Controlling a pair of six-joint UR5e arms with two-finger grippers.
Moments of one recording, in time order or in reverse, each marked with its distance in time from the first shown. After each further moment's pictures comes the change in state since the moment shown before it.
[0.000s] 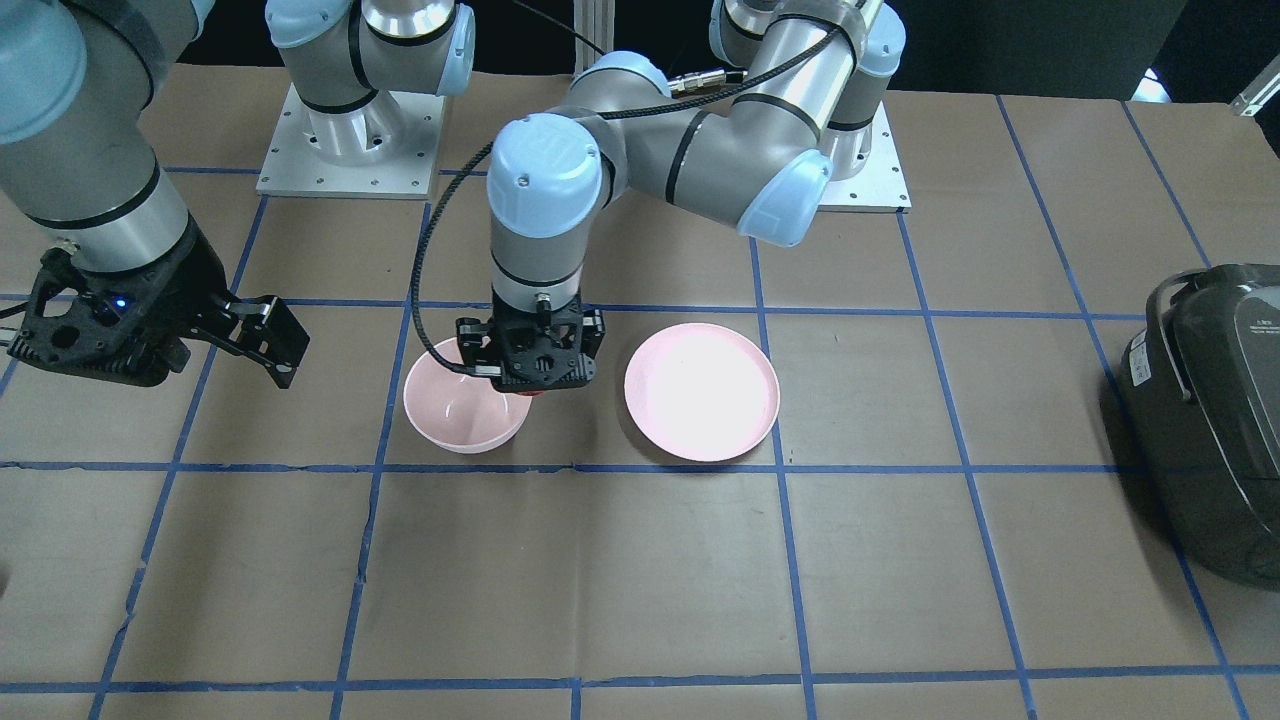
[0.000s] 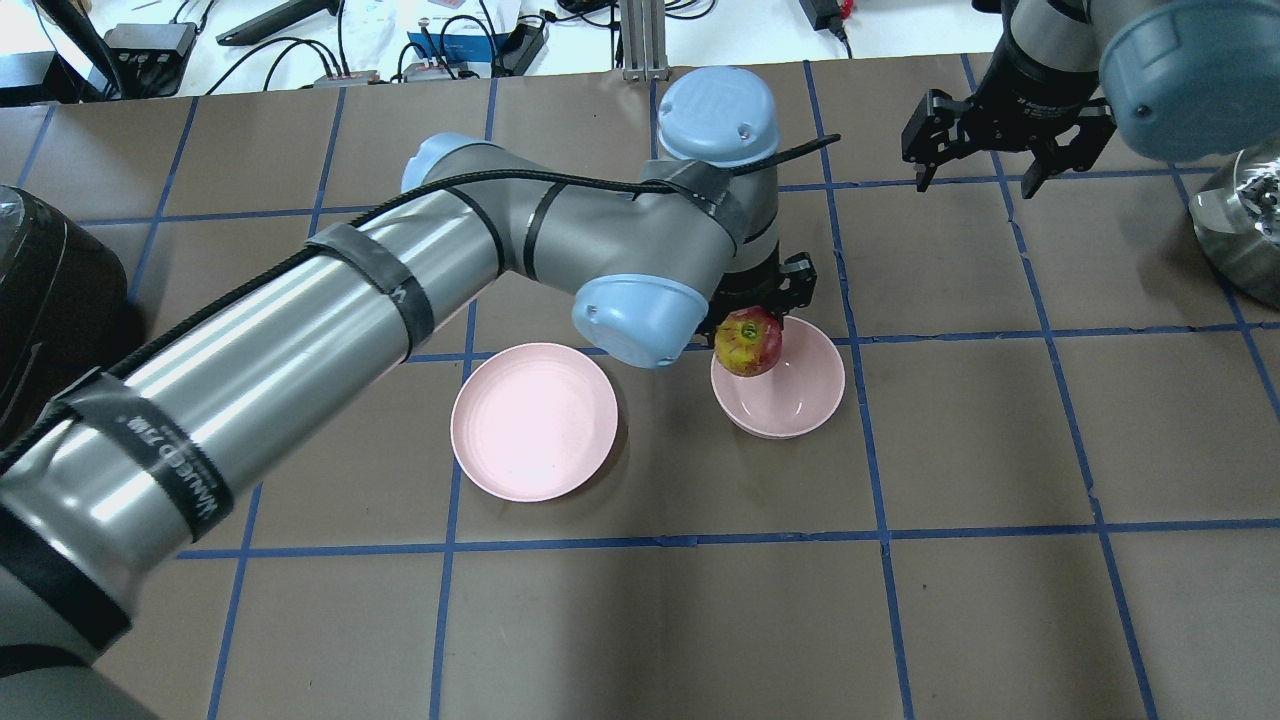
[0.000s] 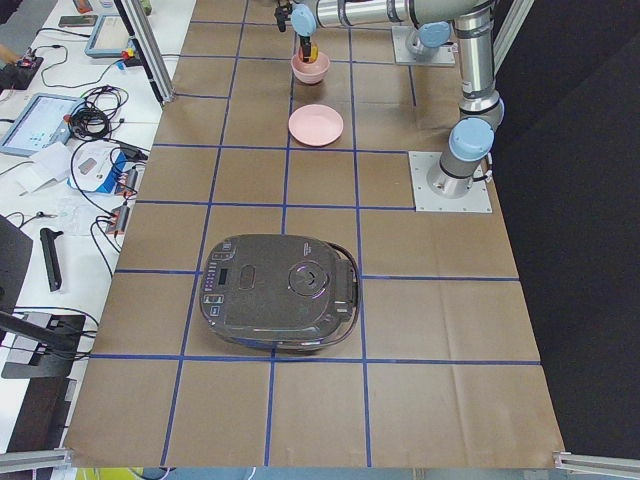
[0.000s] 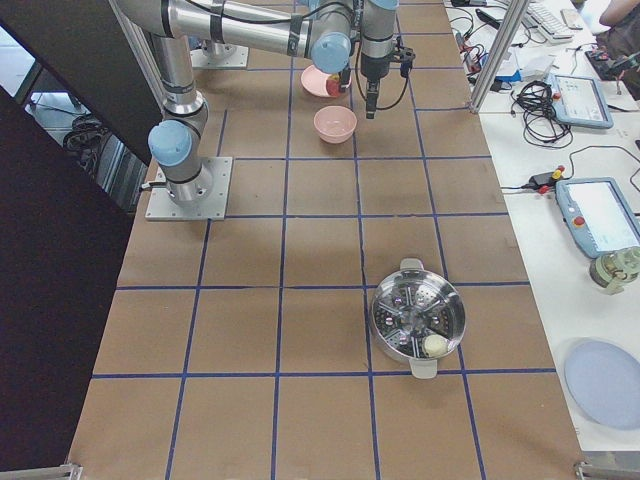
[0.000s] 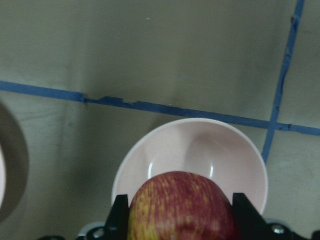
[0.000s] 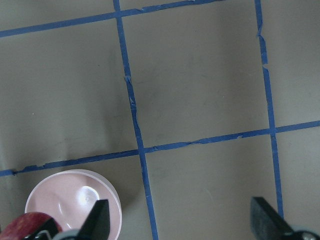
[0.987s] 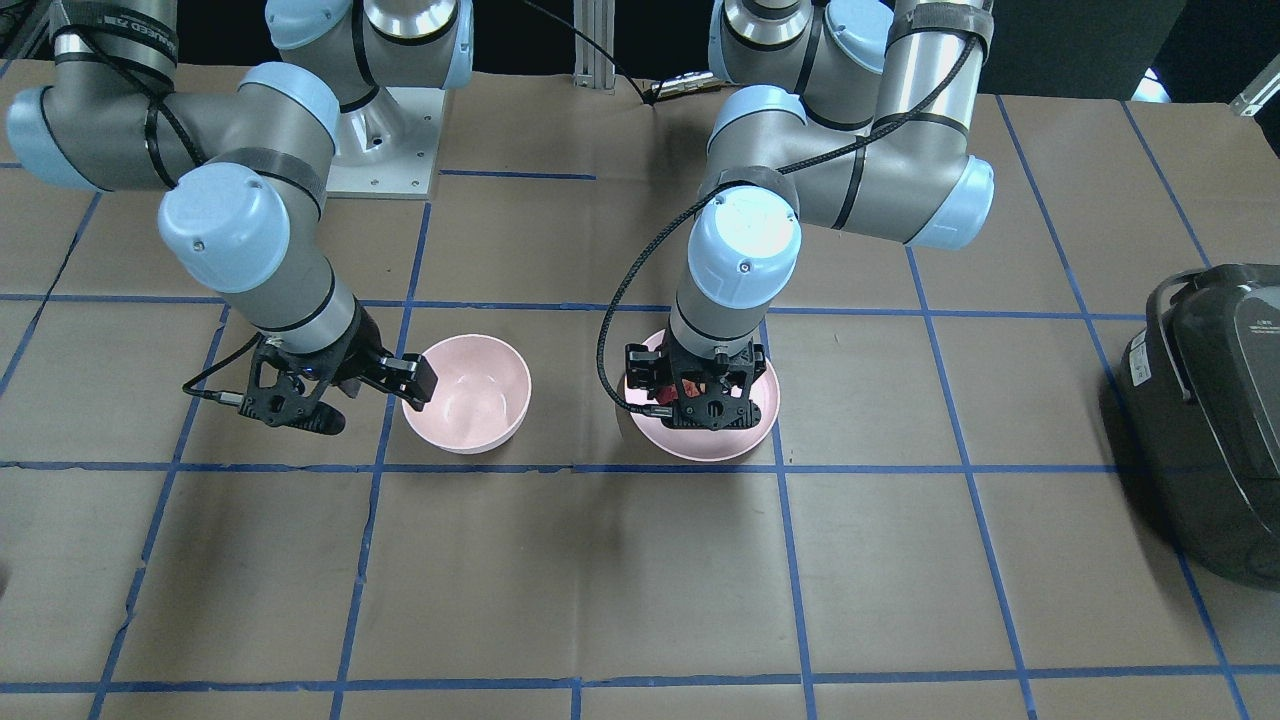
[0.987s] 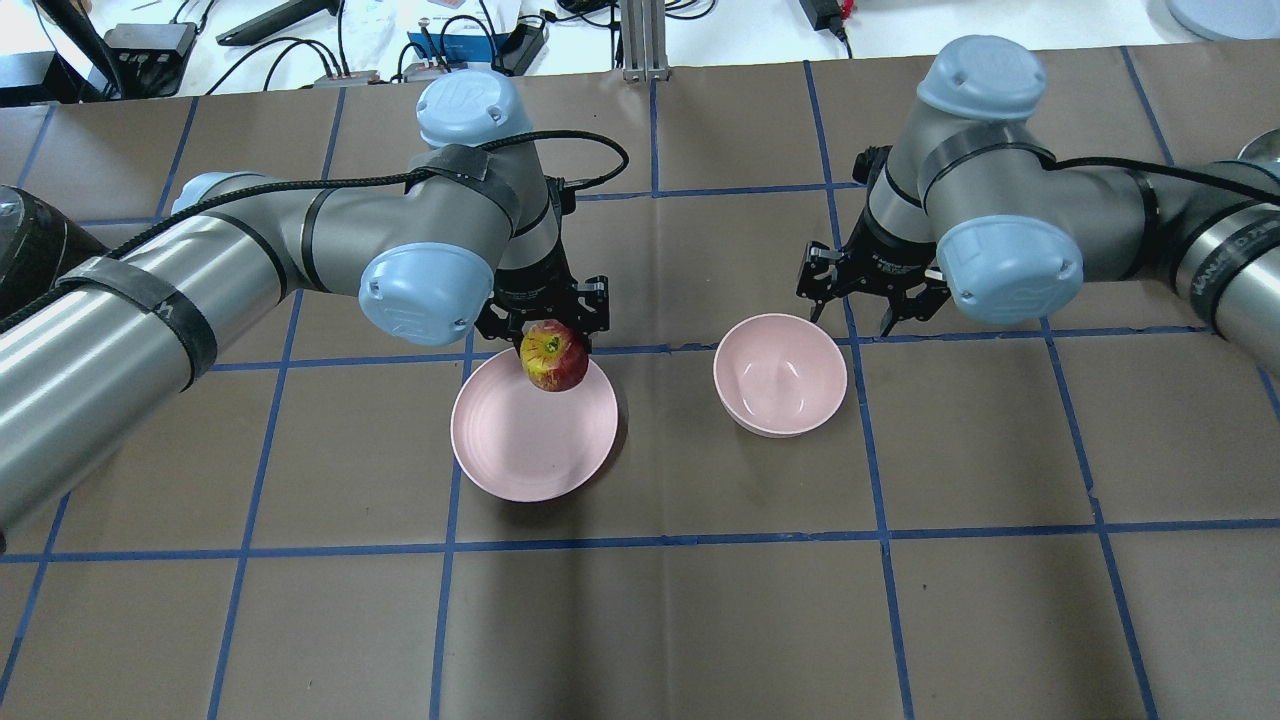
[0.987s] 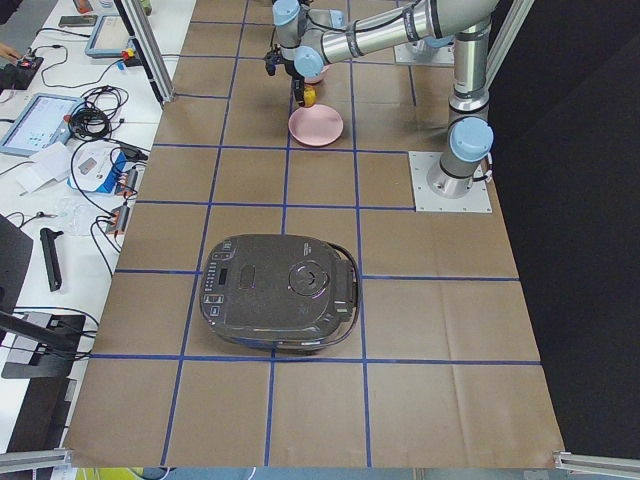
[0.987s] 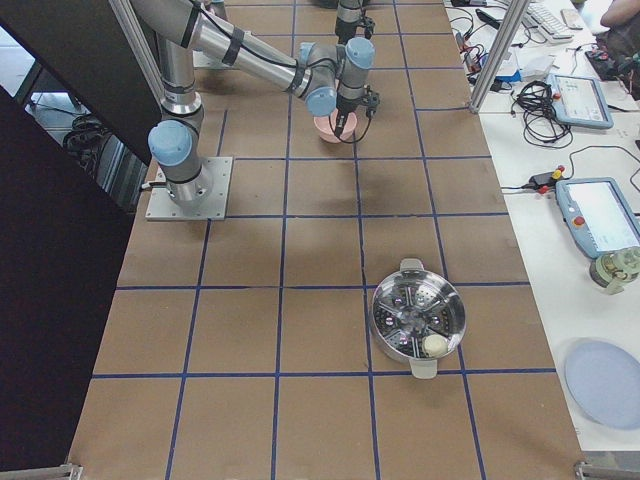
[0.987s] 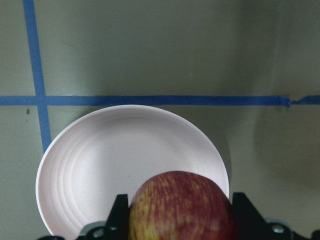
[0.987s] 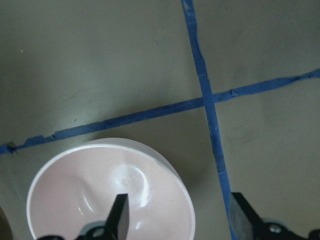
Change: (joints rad) left arm 0.312 0.164 -0.241 -0.120 0.049 0.463; right arm 0.098 0.090 0.229 -0.205 0.085 0.189
